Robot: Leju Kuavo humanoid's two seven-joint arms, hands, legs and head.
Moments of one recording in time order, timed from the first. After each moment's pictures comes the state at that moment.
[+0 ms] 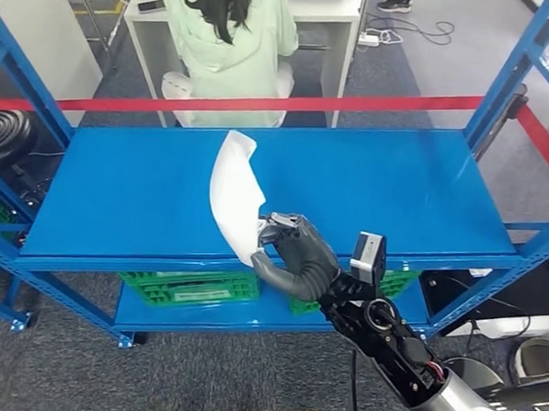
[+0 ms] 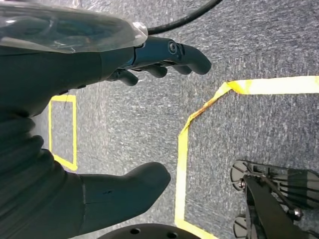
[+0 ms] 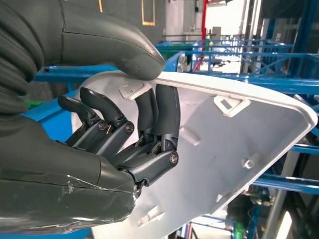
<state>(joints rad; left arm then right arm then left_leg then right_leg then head) -0.13 0.09 -1.18 -0.21 1.20 0.25 0.03 -0.25 -0.10 0.61 -1.65 -0.50 0.17 -0.52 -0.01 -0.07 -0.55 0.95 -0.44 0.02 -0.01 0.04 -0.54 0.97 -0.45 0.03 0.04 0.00</state>
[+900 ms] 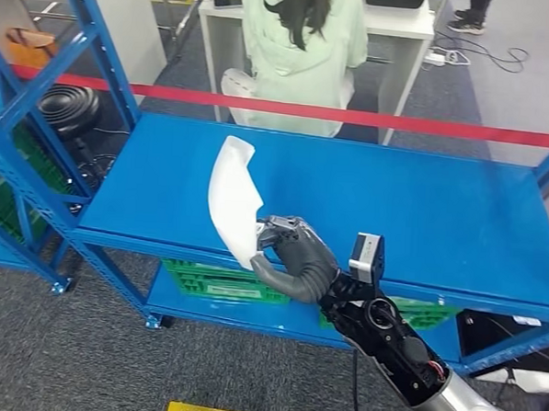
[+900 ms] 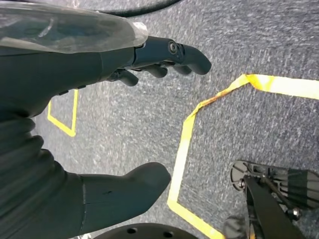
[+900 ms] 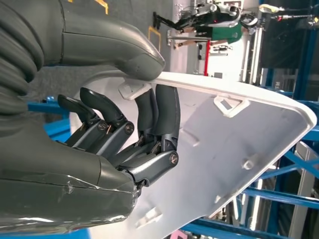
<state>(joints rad) -0.13 0.09 -1.18 -0.21 1.22 0.26 0.03 -0.25 -0.10 0.61 -1.64 -0.51 0.19 -0.52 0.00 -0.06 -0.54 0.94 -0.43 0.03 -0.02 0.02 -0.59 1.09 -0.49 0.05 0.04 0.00</state>
